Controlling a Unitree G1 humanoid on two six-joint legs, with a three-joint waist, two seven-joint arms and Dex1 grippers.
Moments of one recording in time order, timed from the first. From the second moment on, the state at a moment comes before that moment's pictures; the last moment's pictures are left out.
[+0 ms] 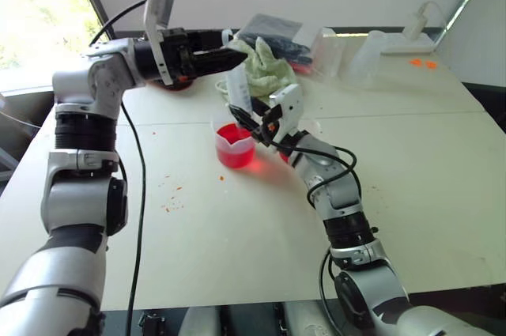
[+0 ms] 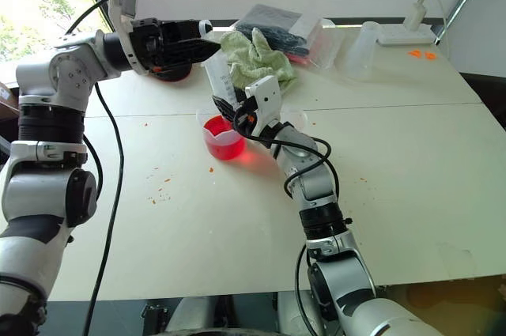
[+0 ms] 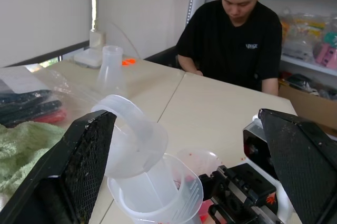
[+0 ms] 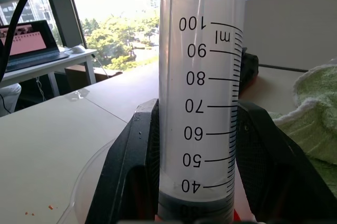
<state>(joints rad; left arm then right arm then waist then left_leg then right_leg) -1.19 0.55 0.09 0.49 -0.52 0.71 -1.20 -0.65 -0.01 0.10 0.11 0.21 0.24 0.52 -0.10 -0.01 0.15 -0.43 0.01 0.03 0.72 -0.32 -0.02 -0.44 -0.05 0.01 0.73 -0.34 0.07</state>
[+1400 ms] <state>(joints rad) -1.03 0.66 0.31 0.28 -0.78 0.95 -0.97 -0.68 0.10 0.12 0.21 0.15 -0.08 0.40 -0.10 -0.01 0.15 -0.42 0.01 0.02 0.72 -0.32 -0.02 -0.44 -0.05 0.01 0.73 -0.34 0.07</state>
